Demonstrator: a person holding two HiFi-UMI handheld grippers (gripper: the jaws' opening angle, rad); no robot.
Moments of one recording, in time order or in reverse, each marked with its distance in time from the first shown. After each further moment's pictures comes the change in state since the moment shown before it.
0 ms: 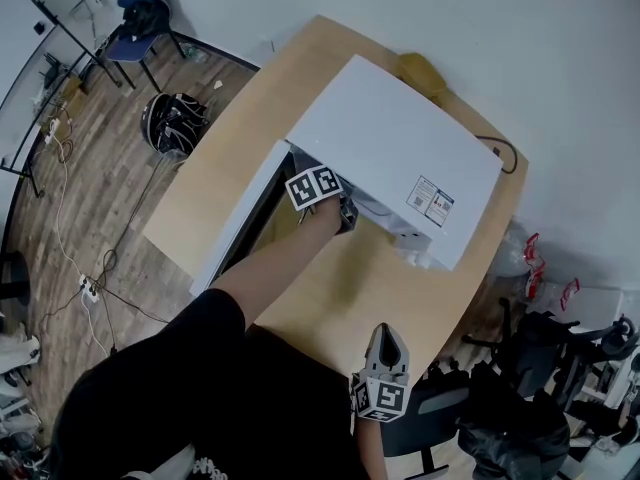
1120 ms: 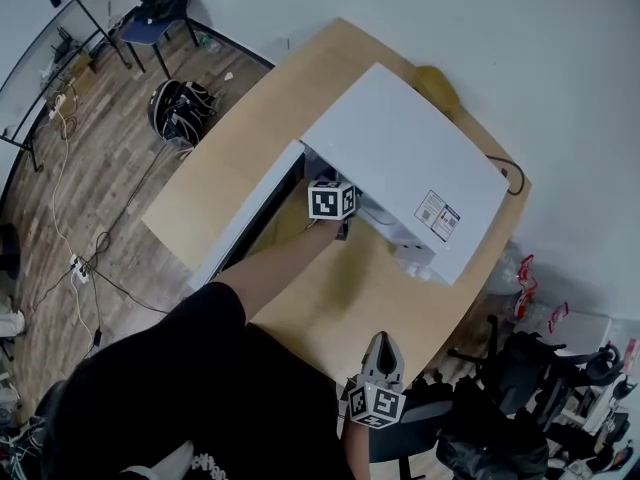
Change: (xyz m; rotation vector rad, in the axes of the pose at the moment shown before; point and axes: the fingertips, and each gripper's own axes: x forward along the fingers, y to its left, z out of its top) left arm 0.002 -0.003 0.000 0.486 -0.013 0.037; right arm 0.000 -0.011 -0.004 0.050 0.018 -0.032
